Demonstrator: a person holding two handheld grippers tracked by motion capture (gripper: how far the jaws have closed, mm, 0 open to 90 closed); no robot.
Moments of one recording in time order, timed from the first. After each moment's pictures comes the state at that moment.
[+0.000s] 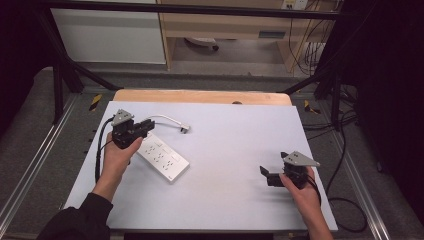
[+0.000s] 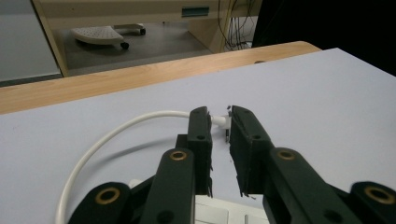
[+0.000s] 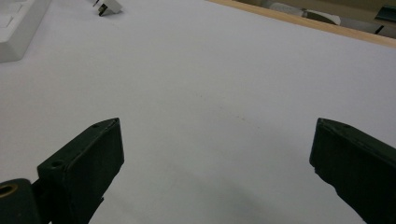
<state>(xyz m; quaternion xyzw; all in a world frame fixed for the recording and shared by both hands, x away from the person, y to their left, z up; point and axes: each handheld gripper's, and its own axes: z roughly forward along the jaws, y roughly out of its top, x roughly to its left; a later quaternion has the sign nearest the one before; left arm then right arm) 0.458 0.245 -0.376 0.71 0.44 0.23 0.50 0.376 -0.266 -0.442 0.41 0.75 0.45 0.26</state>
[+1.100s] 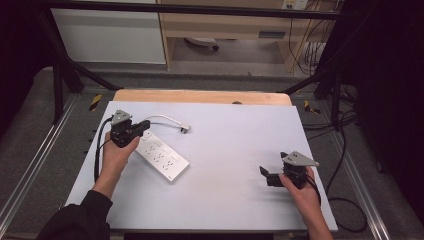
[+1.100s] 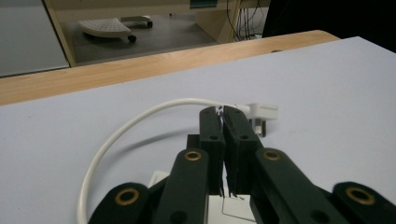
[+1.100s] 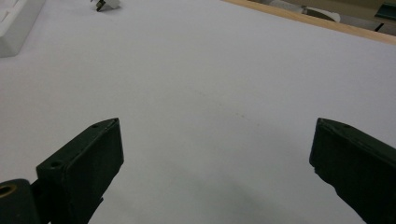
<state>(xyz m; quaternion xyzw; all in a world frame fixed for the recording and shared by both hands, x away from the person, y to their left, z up) 0.472 0.257 -0.392 0.72 0.45 0.24 0.48 0.377 -0.266 -0.444 0.41 0.75 0.44 0.26</state>
